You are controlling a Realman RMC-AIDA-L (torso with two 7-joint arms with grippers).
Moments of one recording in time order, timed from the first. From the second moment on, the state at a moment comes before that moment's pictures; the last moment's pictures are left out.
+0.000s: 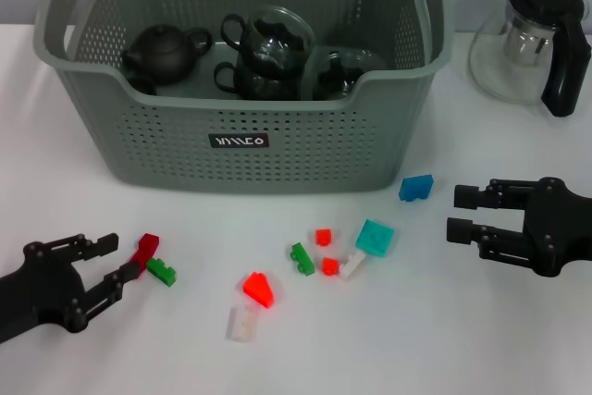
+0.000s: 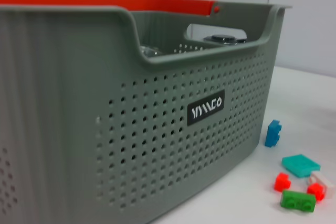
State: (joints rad) left arm -0.26 -2.17 0.18 0.70 2.24 1.62 -0.90; right arm 0.43 2.05 -0.73 -0.68 -1.92 -1.73 1.39
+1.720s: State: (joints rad) left arm -0.29 -2.17 0.23 0.63 2.25 1.42 -0.90; right arm 0.43 2.04 -0.72 -0.67 -1.92 -1.73 1.39
